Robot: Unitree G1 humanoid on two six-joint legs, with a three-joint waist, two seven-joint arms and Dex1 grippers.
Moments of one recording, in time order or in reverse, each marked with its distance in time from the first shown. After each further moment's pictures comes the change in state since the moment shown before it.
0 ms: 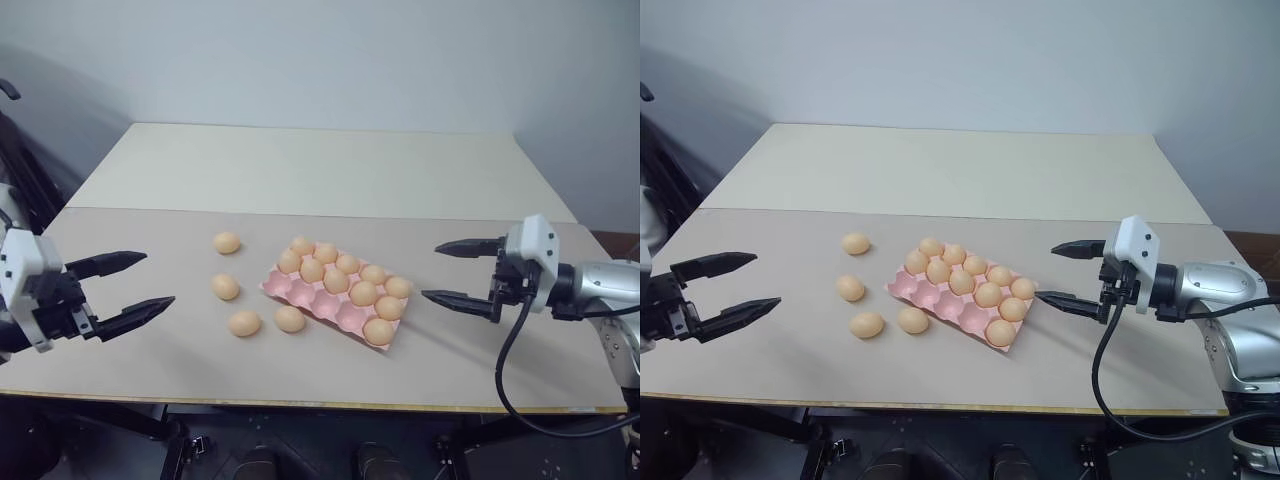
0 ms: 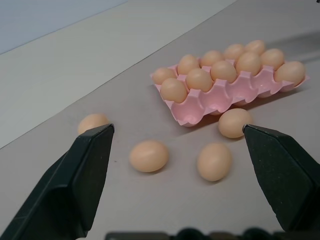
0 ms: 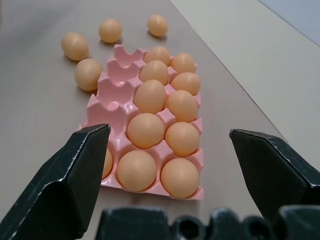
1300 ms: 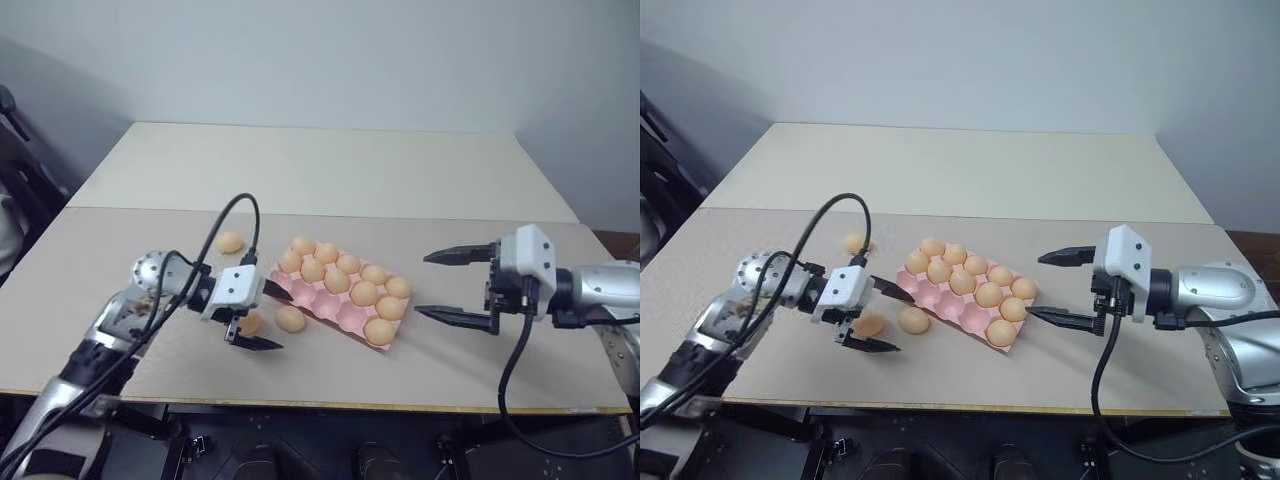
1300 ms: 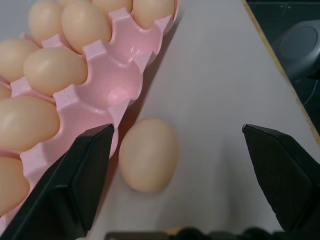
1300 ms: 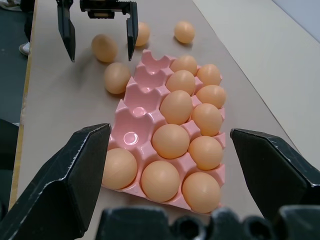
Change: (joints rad) left arm -0.713 -0.208 -0.949 0.441 0.515 -0.469 -0.336; right arm 0.047 -0.020 -0.012 -0.139 0.019 0.021 -0.008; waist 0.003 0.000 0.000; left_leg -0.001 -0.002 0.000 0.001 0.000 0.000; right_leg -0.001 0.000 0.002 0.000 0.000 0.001
